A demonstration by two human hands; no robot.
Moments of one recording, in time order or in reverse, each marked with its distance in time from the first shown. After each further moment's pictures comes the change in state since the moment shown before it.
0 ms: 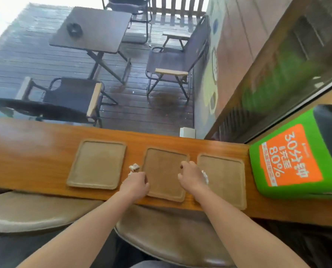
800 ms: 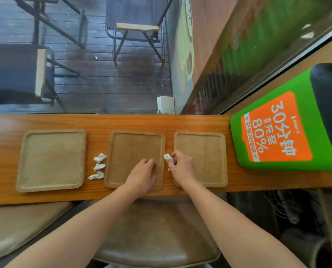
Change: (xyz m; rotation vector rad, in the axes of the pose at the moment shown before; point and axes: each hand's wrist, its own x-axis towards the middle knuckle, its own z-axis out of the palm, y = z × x) left_hand 0.046 0.070 0.074 -0.009 -0.123 0.265; right_hand 0.017 0.066 0.030 0.356 0.123 0.187
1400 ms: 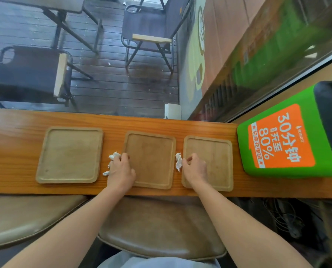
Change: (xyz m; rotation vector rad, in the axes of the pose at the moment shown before) left_hand -0.035 -0.064 -0.036 -0.080 0.343 -0.299; right_hand -0.013 -0.011 -0.010 -0.011 0.096 0.198
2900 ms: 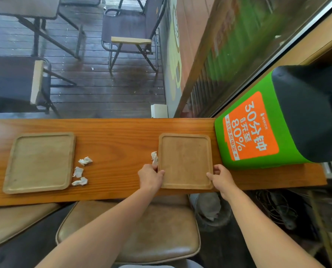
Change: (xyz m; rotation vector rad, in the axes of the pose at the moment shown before) left_hand -0.029 0.132 0.105 -0.406 -0.137 -0.222; right_hand 0.040 0.148 -0.092 0.363 -0.096 0.272
